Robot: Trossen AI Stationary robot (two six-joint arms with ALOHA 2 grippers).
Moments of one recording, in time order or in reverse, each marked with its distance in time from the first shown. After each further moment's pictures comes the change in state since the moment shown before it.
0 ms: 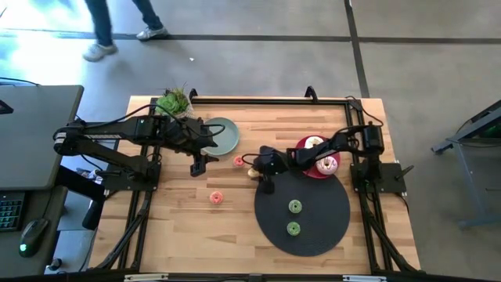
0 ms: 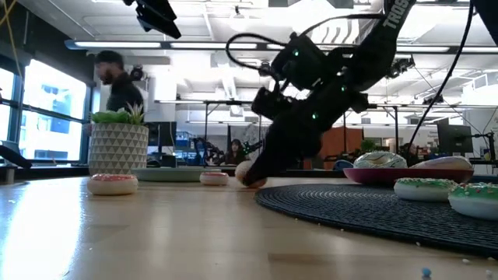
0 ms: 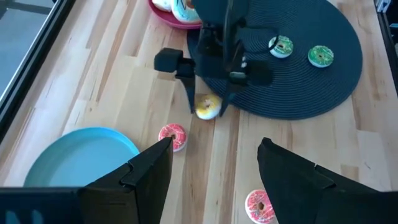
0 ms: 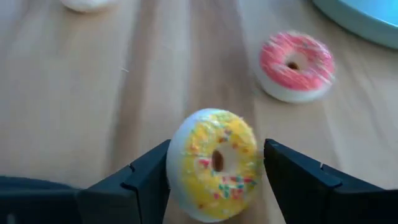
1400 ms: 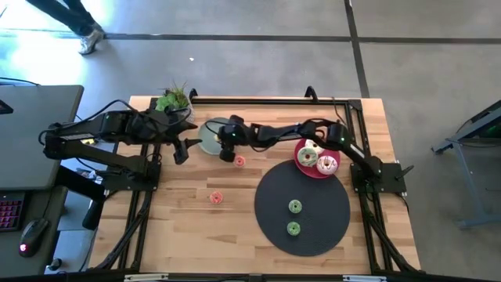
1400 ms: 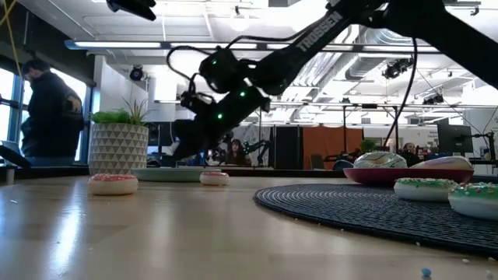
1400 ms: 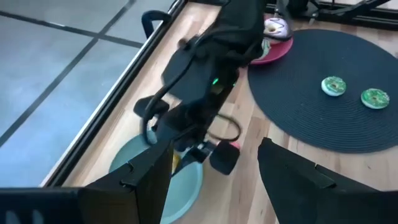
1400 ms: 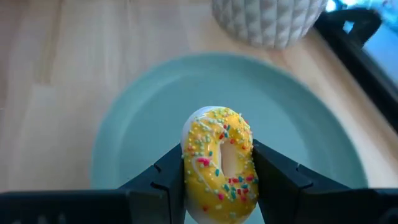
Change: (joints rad) left arm 0.000 -0.222 0.001 -0.092 -0.256 -0.053; right arm -0.171 0.402 0.790 -0.268 0.160 -0.112
